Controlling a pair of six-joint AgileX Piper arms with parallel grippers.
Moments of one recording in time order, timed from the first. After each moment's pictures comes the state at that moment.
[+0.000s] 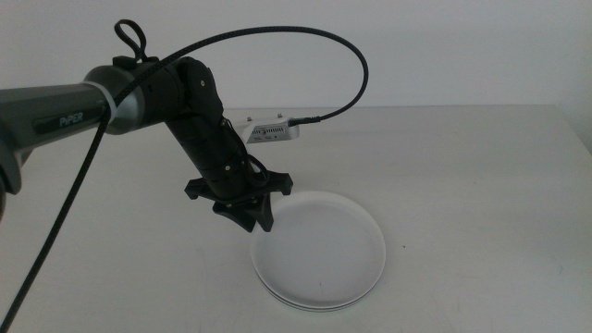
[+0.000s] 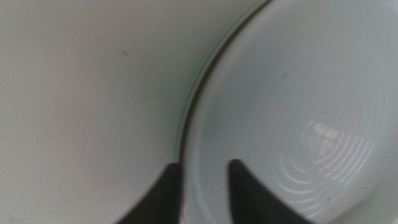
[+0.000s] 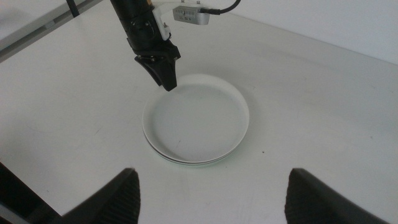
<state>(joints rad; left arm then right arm) -0.37 2.01 -1.50 -0.41 1.02 0.09 0.33 0.48 -0.83 0.34 0.96 -0.26</state>
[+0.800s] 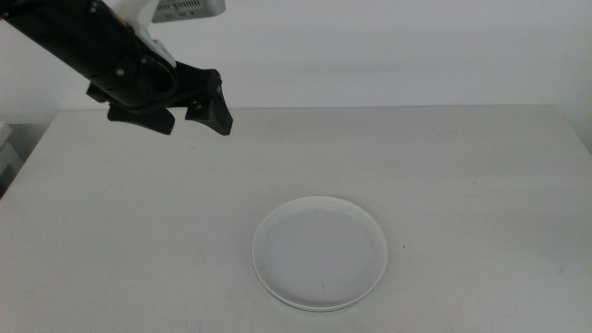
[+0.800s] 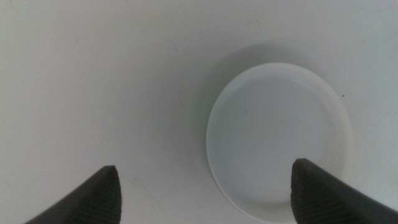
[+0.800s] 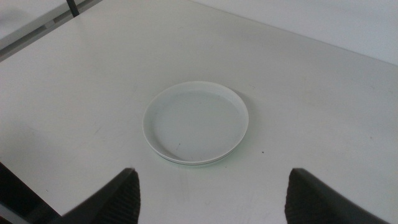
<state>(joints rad) -0.24 1.60 -1.50 -0.35 1.06 0.14 0.33 0.48 -0.83 0.34 0.96 -0.26</state>
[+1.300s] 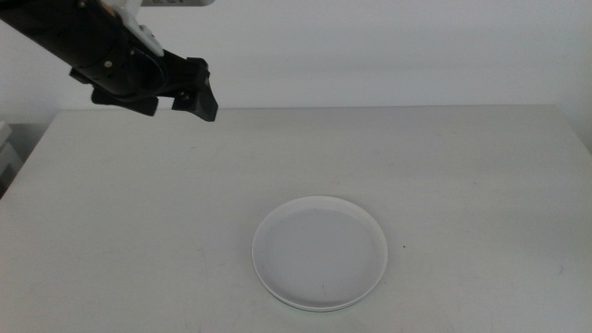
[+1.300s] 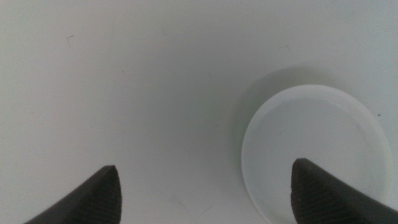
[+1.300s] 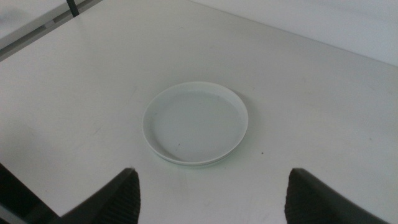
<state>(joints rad) -0.24 1.57 -1.50 -0.25 1.00 0.14 0.33 0.48 -0.83 0.34 0.95 -0.26</state>
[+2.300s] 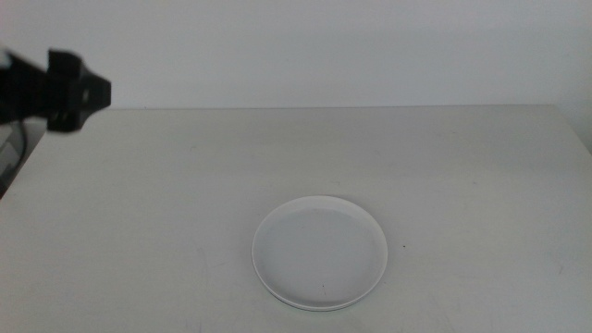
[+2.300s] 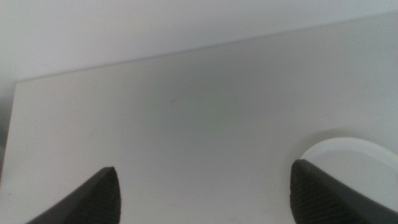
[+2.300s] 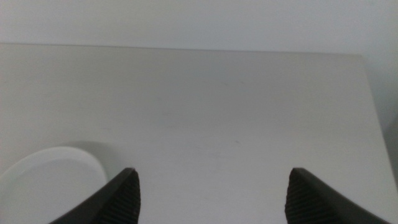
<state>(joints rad) -0.24 1.00 -1.07 0.01 0.71 -0.03 -0.06 0.90 -0.95 0.34 0.72 -0.27</state>
